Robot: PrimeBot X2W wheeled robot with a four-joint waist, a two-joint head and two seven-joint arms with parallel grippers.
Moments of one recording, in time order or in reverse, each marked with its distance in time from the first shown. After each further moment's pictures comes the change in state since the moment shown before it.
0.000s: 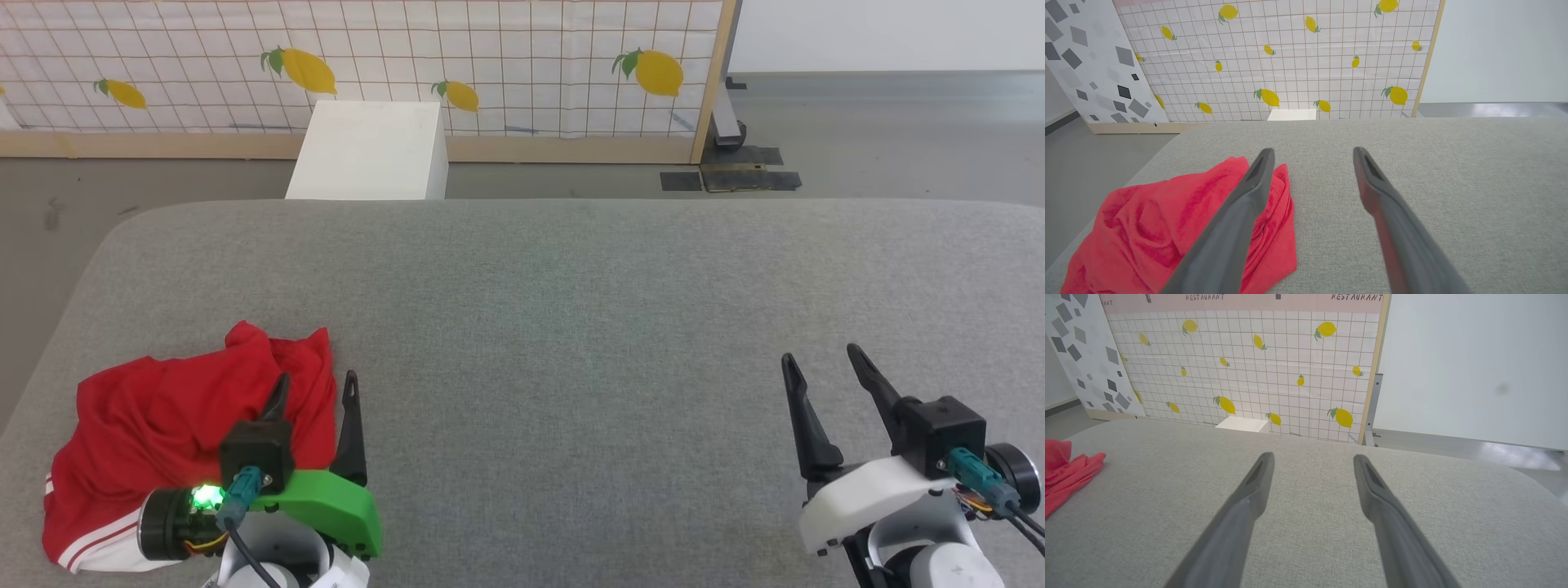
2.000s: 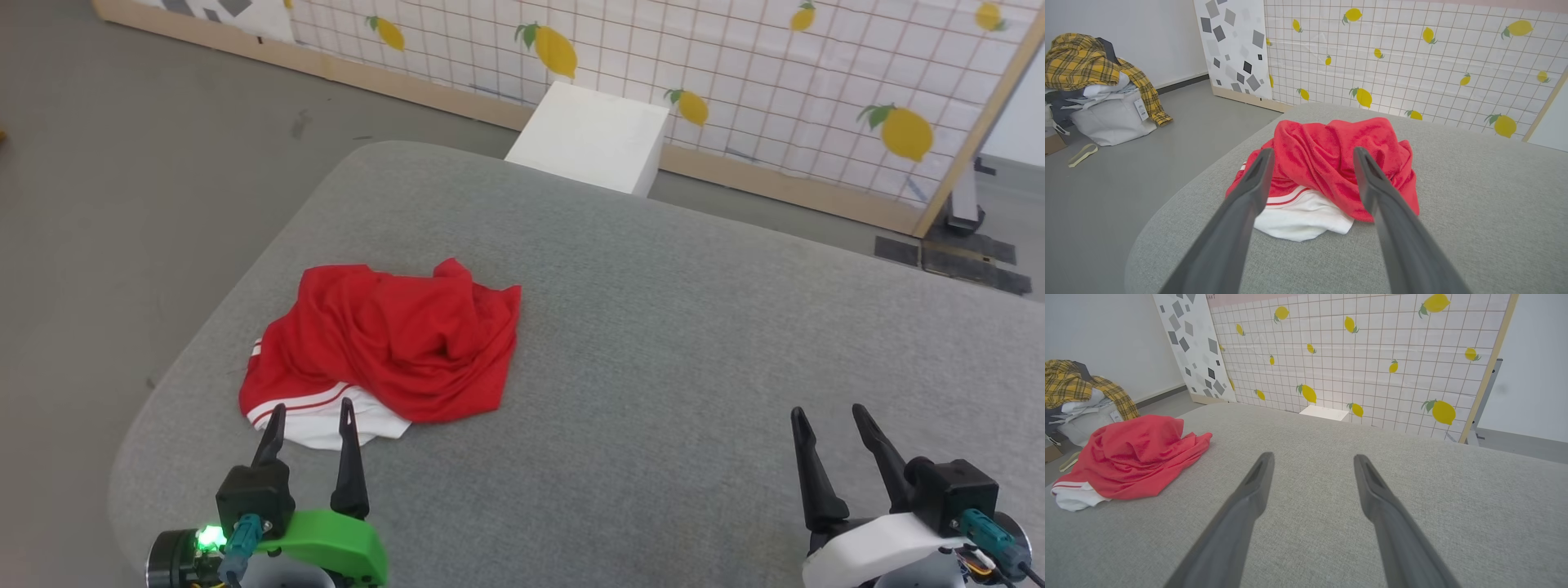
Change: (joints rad) left arm 0.060 0.000 -0.032 0.026 -0.054 0.072 -0.123; right arm 0.077 0.000 -0.010 0.104 0.100 0.000 -0.124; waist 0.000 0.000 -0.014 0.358
